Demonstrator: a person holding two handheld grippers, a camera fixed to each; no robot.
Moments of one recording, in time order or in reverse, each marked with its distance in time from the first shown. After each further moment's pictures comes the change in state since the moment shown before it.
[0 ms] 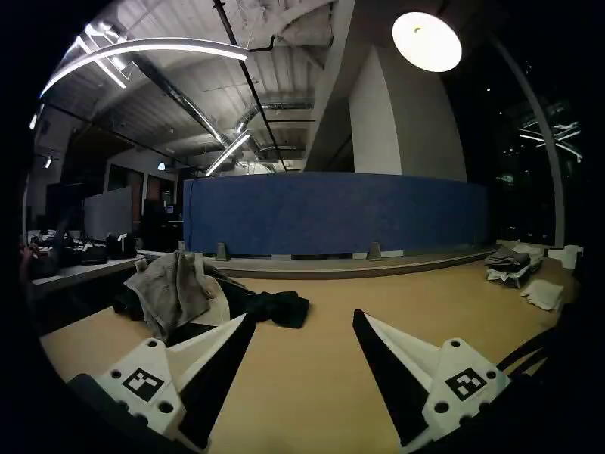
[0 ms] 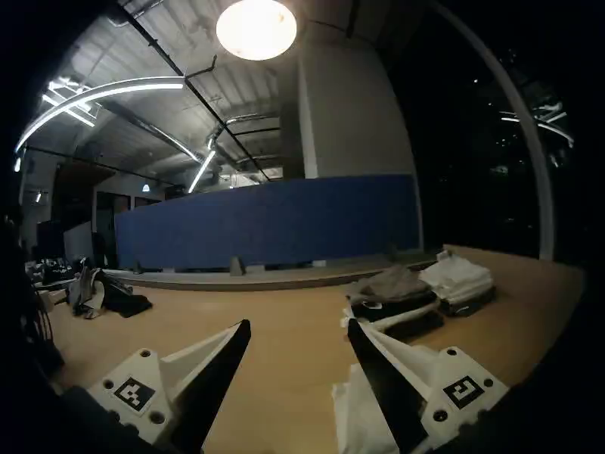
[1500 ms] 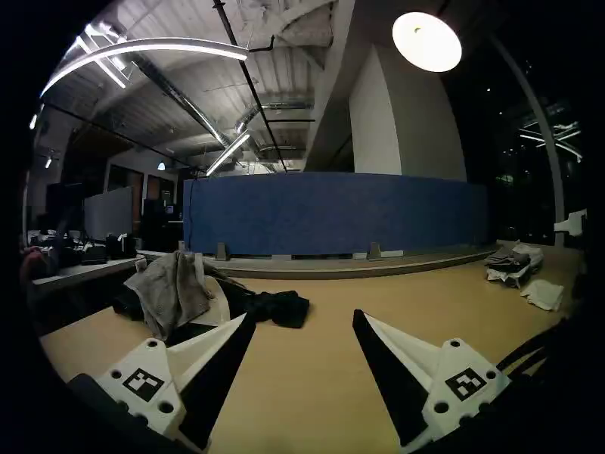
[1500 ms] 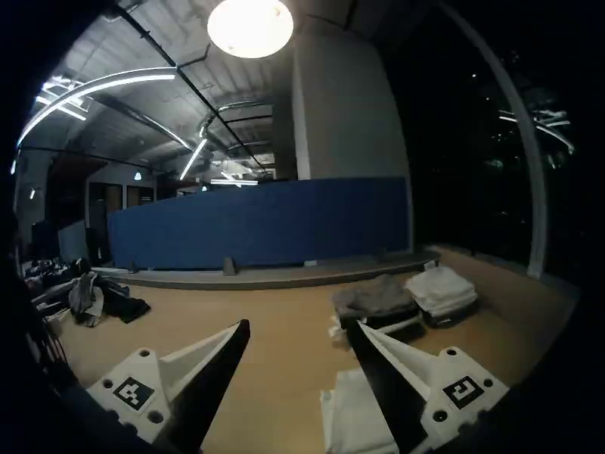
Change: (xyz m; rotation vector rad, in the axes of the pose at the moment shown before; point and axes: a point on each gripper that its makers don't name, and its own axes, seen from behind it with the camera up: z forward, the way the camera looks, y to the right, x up) left arm 0.000 0.000 -0.002 0.000 0.000 0.000; right arm 0.048 0.008 -0.017 -0.045 -0.073 -0.003
